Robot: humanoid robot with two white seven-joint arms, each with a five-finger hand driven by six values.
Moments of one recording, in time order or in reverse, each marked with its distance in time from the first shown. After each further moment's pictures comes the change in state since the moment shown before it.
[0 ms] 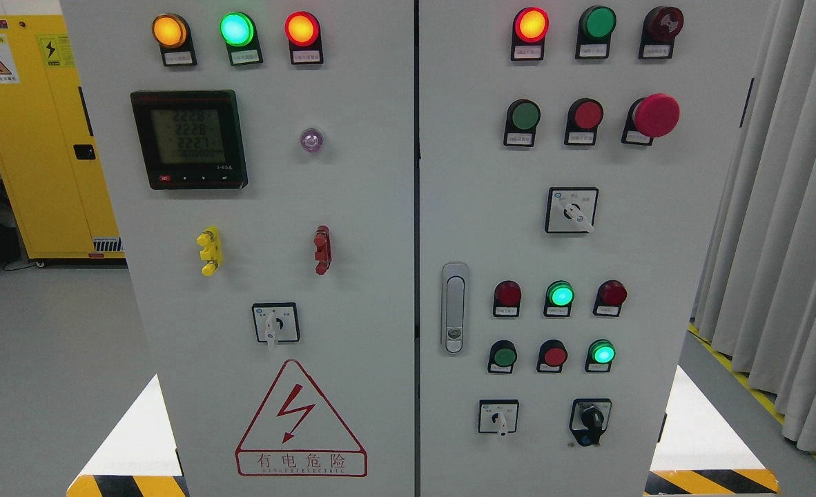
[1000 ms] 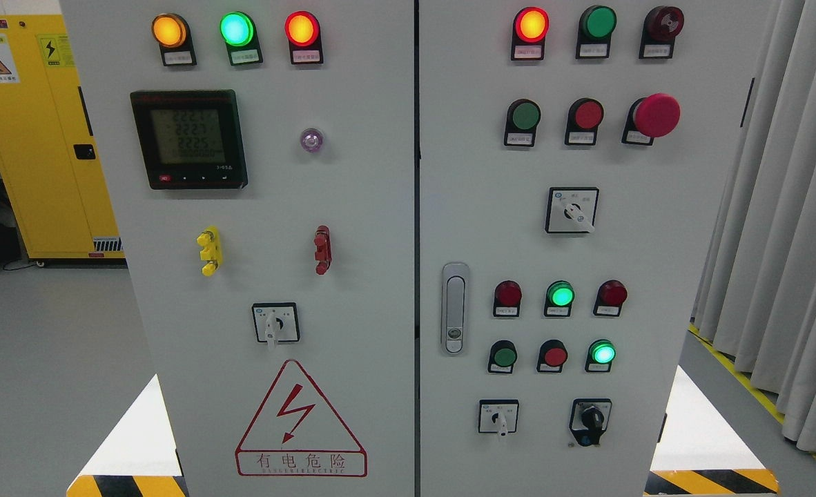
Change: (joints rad) left arm -0.214 0.000 0.006 -0.361 -0.017 0.303 0.072; right arm 0.000 0.000 0.000 0.000 0.000 0.000 0.000
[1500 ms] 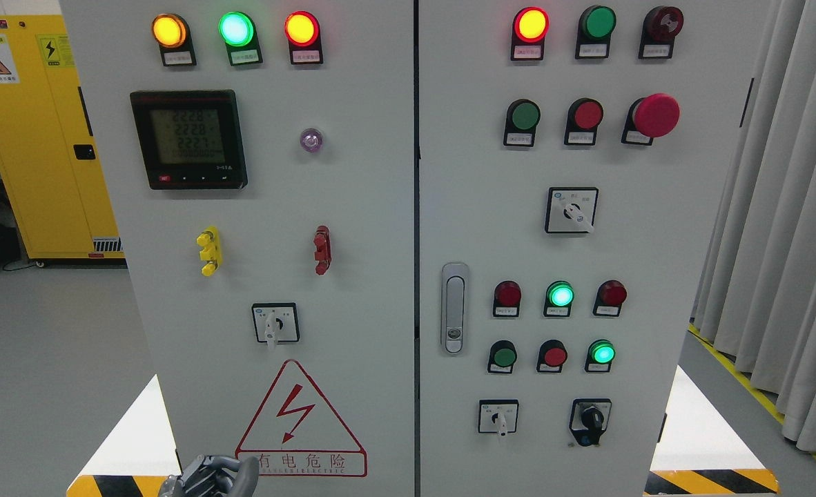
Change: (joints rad) left arm -0.170 -0.004 0.001 -0.062 -0.024 0.224 0.042; right arm 0.000 0.000 0.000 0.000 0.000 0.000 0.000
